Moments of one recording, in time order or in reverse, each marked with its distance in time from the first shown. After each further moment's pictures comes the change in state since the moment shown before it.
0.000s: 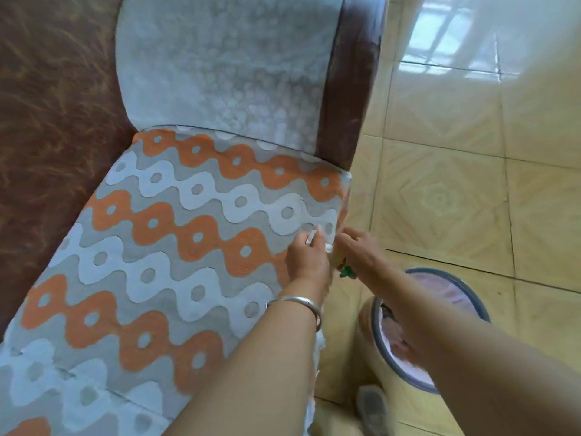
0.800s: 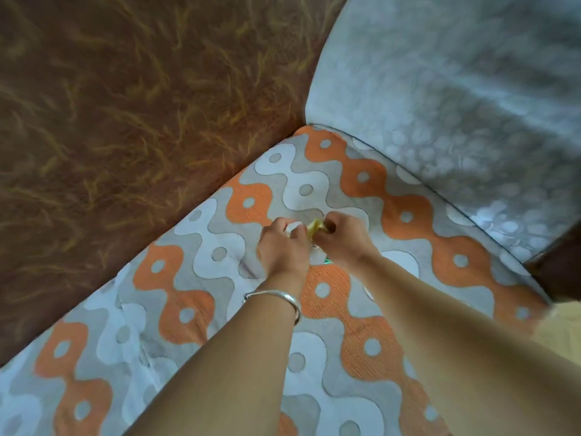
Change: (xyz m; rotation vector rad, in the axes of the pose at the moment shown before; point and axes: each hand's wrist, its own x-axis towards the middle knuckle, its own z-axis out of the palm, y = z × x) left_hand 0.171 -0.022 -0.210 -0.068 0.661 -0.188; right_hand 0.124 -0.151 0.242 -0.527 -0.432 -0.465
